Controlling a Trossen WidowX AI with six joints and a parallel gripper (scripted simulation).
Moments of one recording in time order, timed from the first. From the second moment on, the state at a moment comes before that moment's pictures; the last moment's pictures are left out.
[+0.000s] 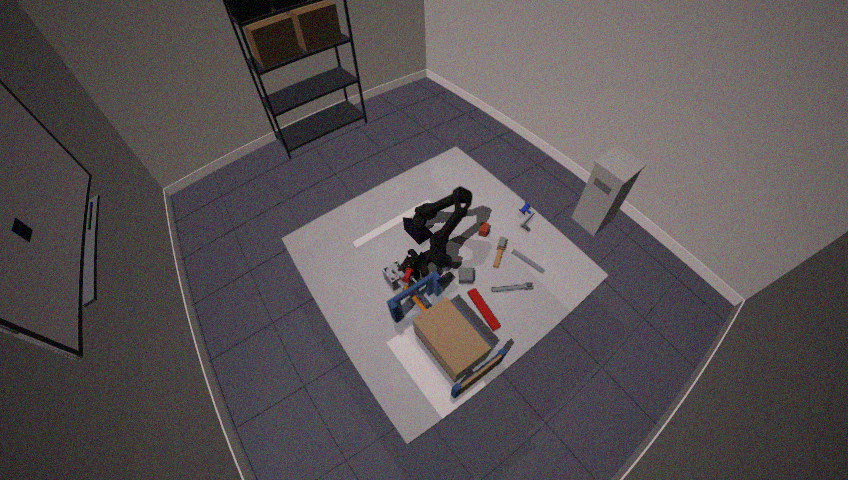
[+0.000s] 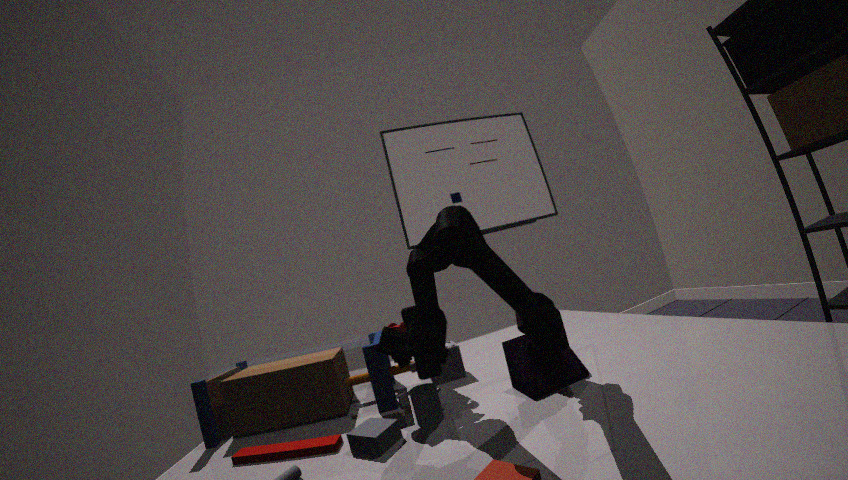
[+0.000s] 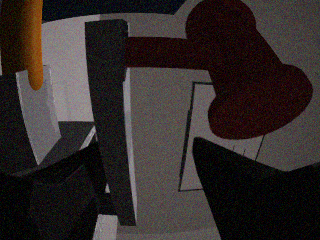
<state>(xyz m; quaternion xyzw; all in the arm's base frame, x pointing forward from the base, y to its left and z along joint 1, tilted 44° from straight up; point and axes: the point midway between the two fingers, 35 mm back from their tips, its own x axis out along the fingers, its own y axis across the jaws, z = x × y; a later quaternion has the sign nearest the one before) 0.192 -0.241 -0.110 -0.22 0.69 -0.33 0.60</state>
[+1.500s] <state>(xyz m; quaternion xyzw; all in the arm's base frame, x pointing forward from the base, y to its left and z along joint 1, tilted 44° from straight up) 0.192 -0.245 -0.105 -0.22 0.69 -0.33 0.60</state>
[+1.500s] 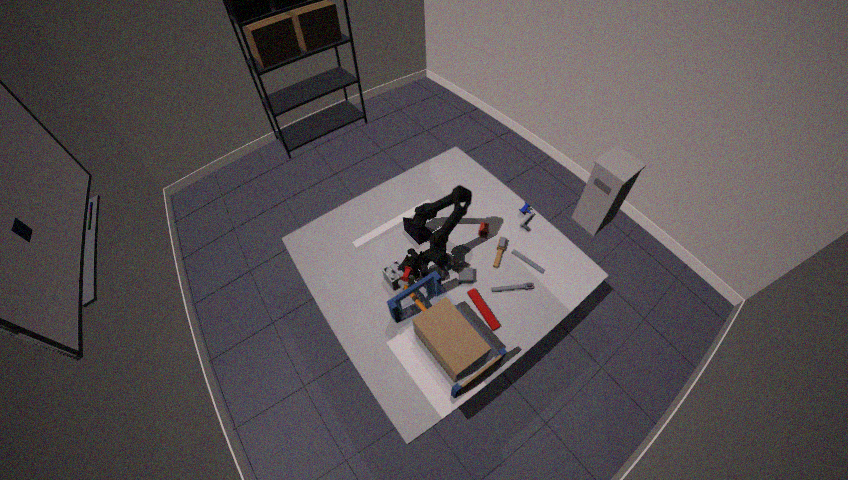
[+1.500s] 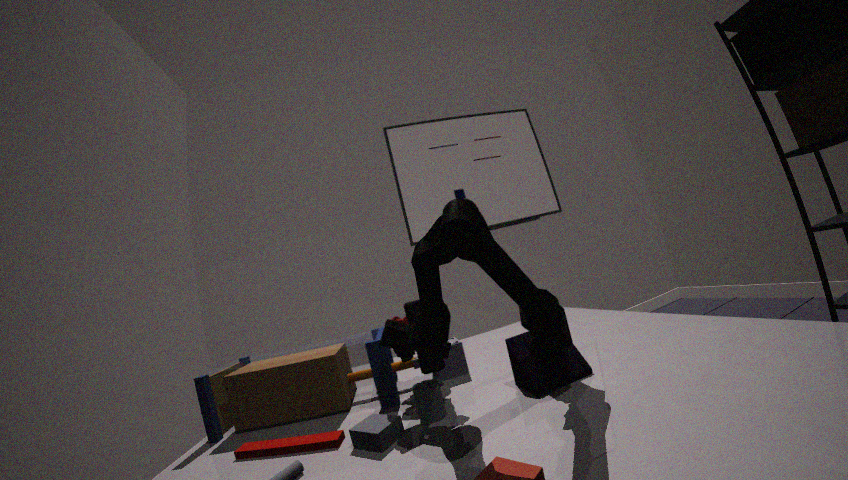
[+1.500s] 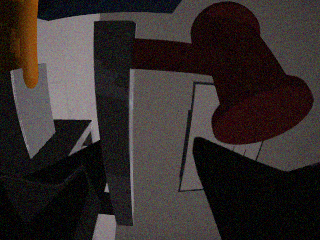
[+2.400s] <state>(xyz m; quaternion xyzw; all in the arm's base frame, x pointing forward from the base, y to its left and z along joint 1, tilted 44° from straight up) 0.193 -0.231 -0.100 -0.21 0.70 -0.32 0.60</state>
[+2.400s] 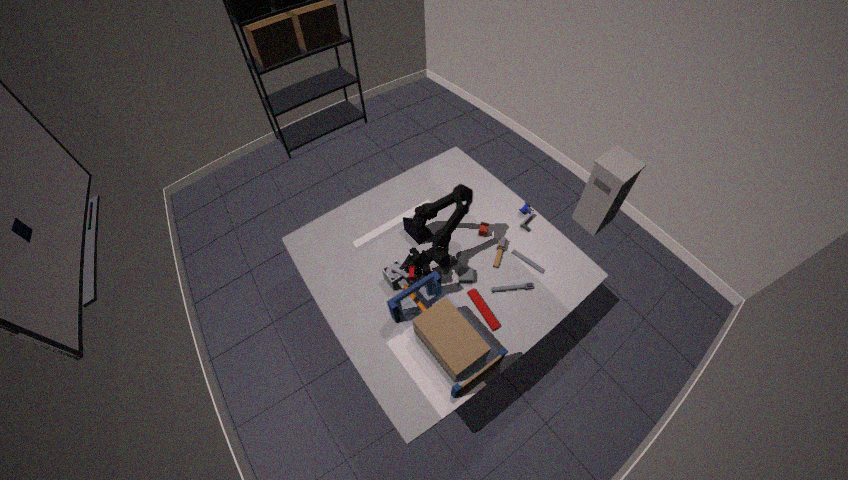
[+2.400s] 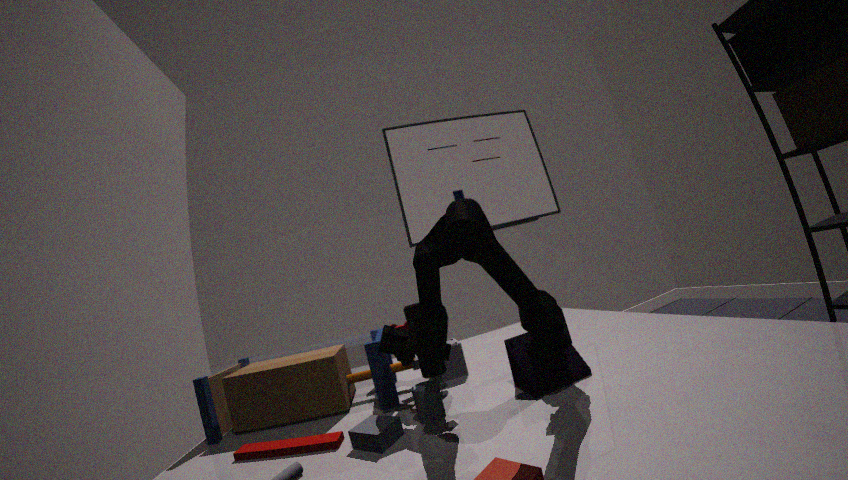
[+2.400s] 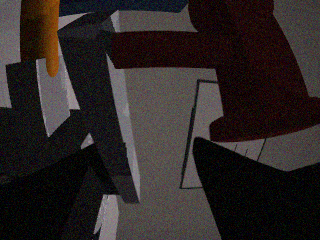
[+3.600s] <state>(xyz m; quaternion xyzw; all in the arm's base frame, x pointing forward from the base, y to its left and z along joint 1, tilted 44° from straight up) 0.200 -0.234 0.037 -0.22 0.69 -0.33 0.60</state>
